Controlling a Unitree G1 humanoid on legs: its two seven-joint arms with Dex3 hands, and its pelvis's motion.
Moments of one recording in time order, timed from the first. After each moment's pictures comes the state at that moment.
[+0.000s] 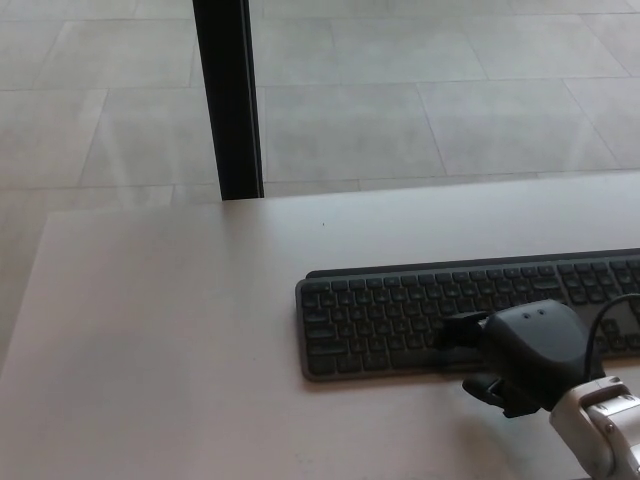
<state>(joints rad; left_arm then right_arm) -0.16 0.61 0.70 1.26 -0.33 -0.12 0.08 -0.47 -0.52 0.57 0.47 -0.80 -0.10 -0.26</state>
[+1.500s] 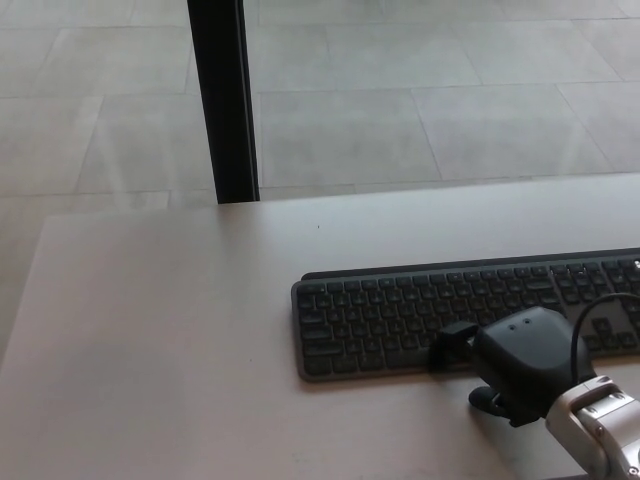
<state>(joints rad) -0.19 0.61 0.68 1.27 -0.34 -0.13 0.09 -0.50 -0.54 0.65 0.51 -0.90 -0.09 -0.21</state>
